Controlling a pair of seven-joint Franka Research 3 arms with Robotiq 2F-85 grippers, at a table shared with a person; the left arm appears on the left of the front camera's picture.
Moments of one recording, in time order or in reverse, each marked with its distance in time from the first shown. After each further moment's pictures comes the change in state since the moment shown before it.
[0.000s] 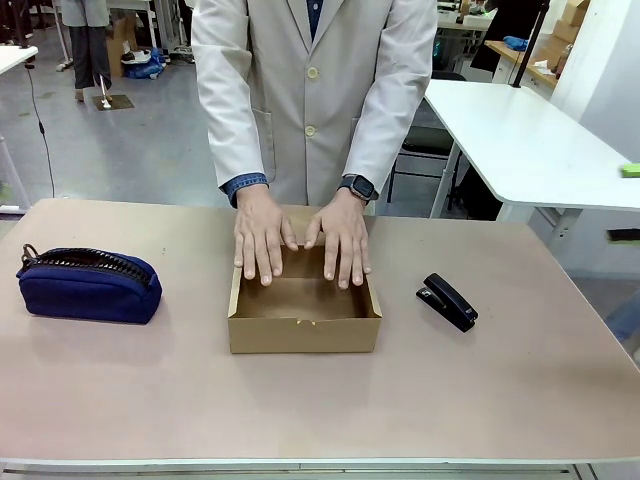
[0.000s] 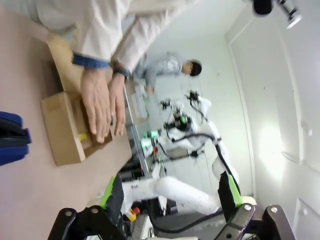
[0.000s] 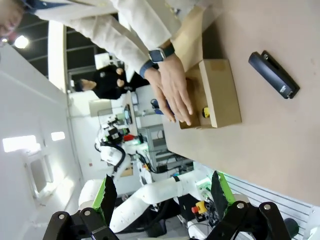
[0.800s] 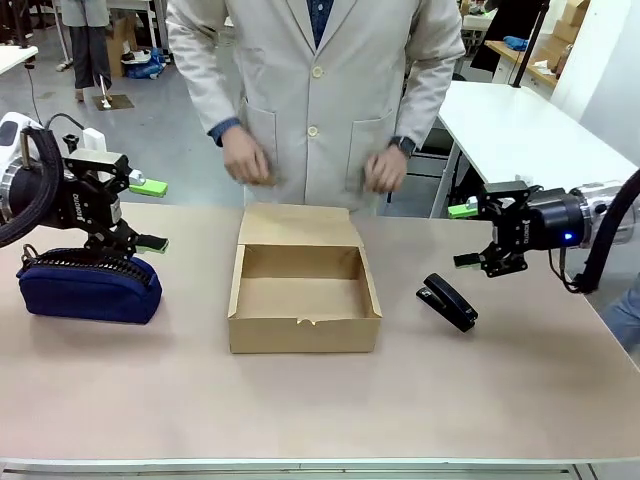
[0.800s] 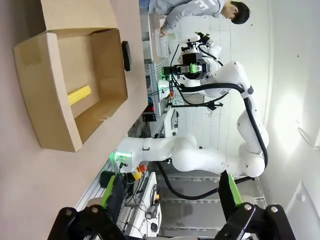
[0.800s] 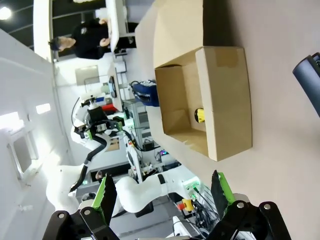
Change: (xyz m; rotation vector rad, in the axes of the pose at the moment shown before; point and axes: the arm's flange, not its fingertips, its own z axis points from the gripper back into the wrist) left arm 0.007 0.053 -0.156 0.107 0.310 0.139; right arm 0.035 -0.034 -0.171 -0.026 0.156 0.045
